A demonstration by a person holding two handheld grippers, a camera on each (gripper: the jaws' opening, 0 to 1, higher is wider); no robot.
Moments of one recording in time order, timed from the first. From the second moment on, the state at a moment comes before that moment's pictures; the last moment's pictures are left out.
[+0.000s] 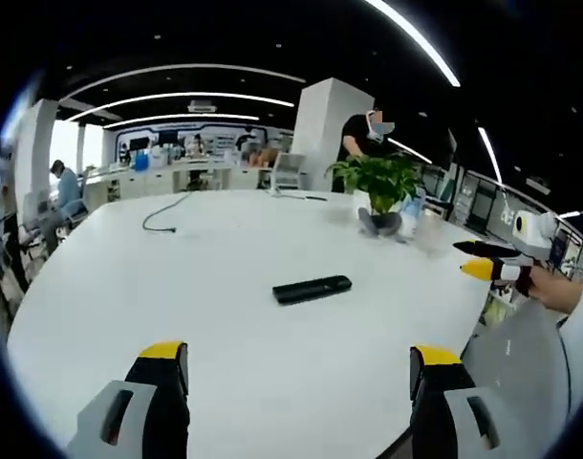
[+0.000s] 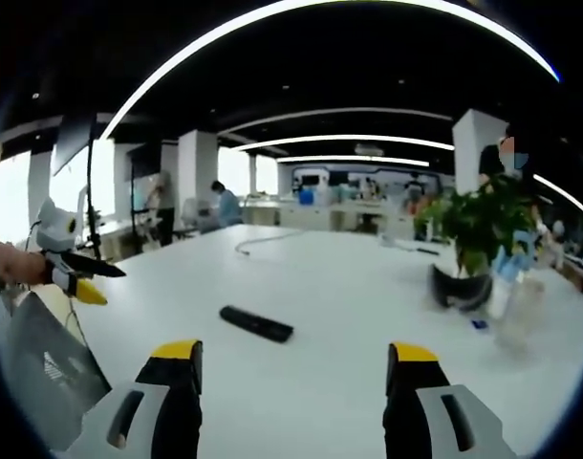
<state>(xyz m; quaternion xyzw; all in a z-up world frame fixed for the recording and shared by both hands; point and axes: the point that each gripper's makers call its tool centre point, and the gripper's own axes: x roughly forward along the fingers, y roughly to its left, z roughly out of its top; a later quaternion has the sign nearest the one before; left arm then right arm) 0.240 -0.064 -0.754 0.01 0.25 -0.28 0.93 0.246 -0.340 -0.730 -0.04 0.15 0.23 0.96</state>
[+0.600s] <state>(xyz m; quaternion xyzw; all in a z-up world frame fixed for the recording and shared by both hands) 0.283 -0.085 -0.762 0.07 0.36 -0.40 0.84 0.243 -0.341 -0.735 -0.05 0.16 0.23 0.96</state>
